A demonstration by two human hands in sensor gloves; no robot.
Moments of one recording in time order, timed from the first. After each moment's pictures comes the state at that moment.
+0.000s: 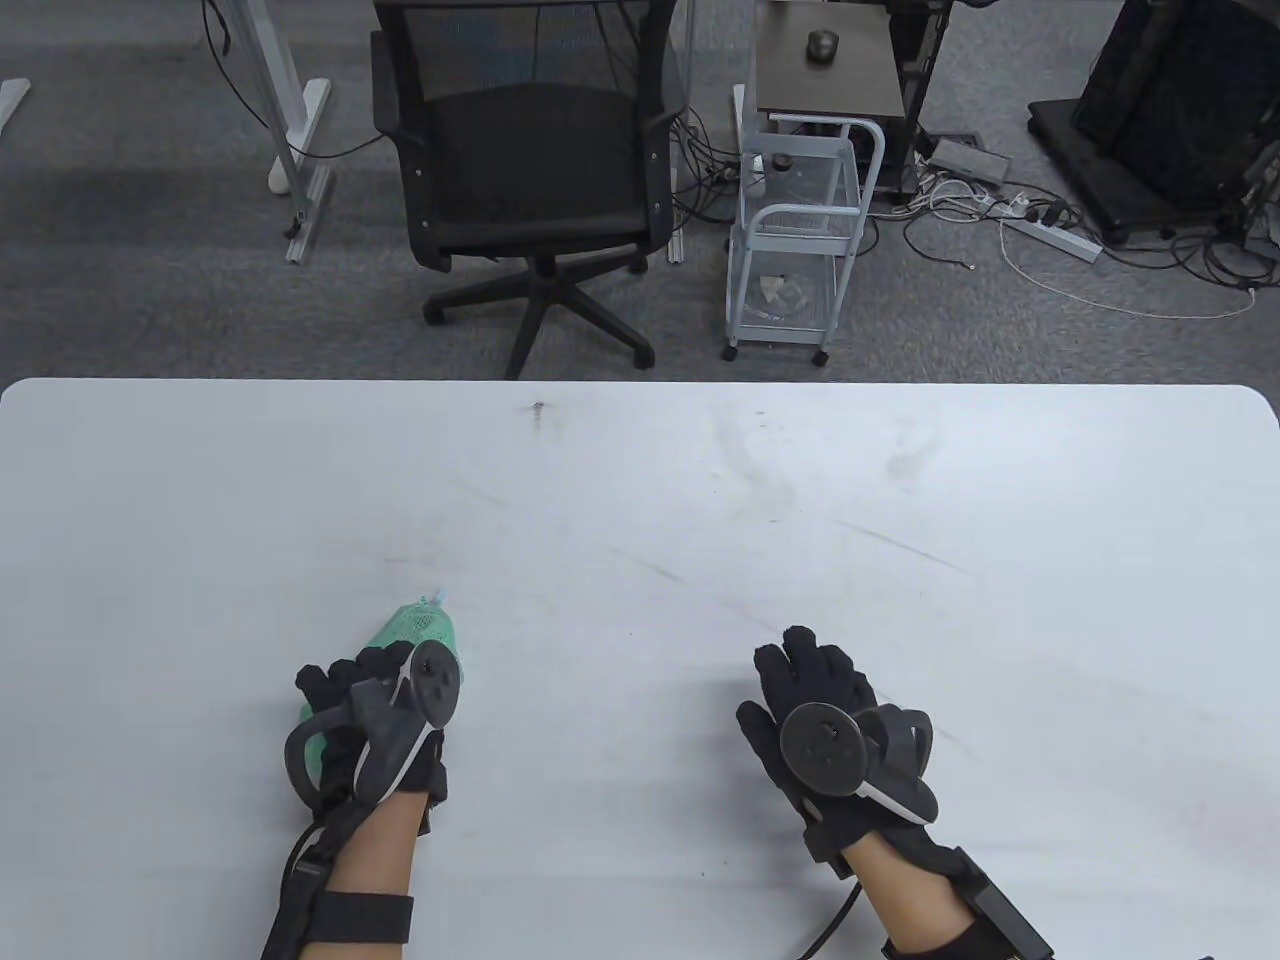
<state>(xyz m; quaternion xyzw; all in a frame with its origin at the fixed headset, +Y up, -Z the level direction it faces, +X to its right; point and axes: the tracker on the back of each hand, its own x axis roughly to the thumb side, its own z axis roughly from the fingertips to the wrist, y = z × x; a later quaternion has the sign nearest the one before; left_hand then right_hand) -0.222 -0.730 -0.276 0.07 0.15 -0.01 0.99 0.147 -0.727 -0.257 0.16 -0.05 0.98 0.14</state>
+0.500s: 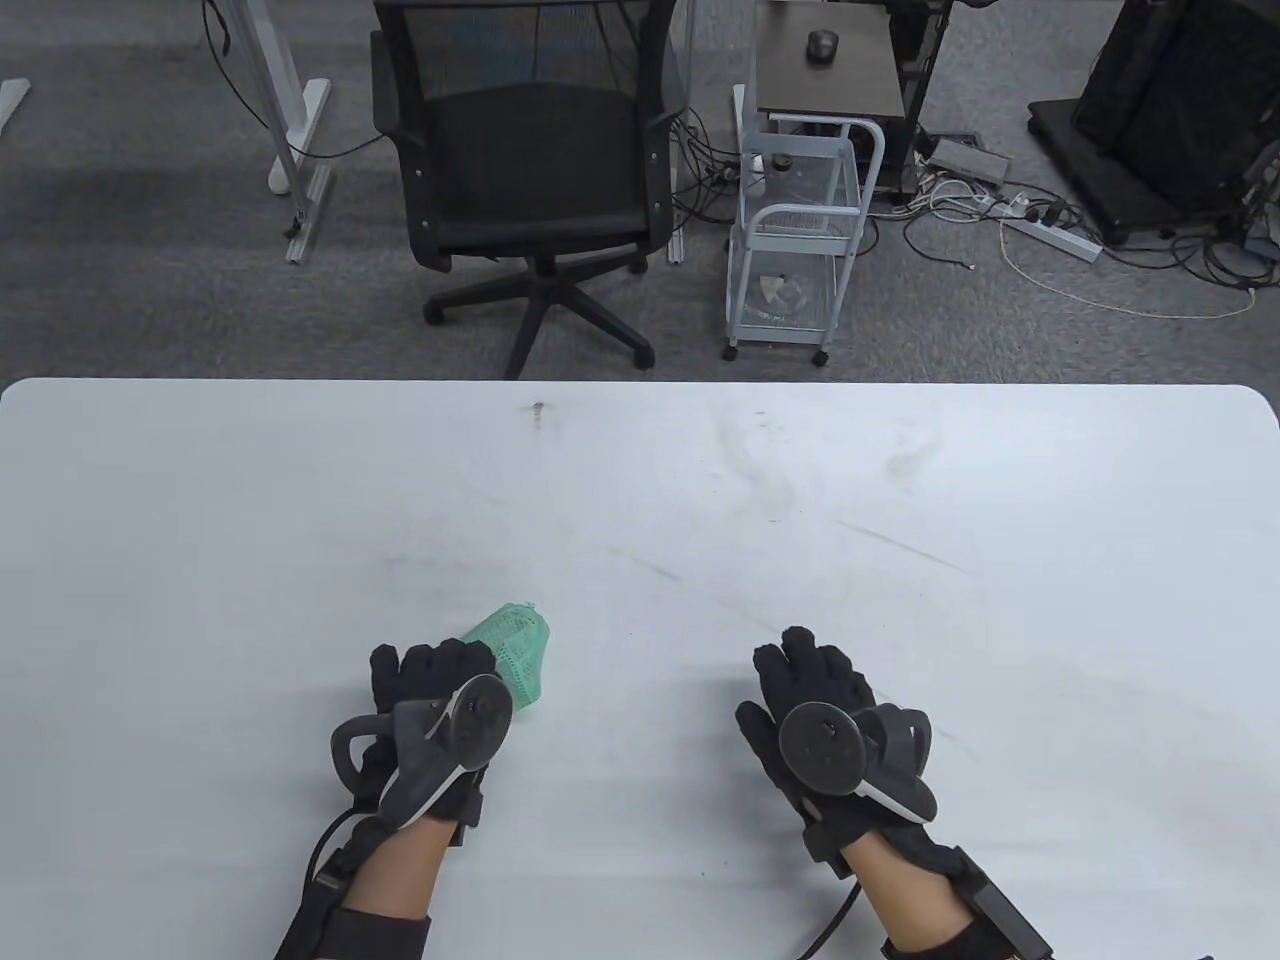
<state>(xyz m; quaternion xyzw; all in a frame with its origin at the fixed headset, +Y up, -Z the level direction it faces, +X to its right) -0.178 -0.716 -0.258 0.12 0.00 0.03 0.99 0.147 -0.728 -0.258 0.17 -0.04 0.98 0.14</state>
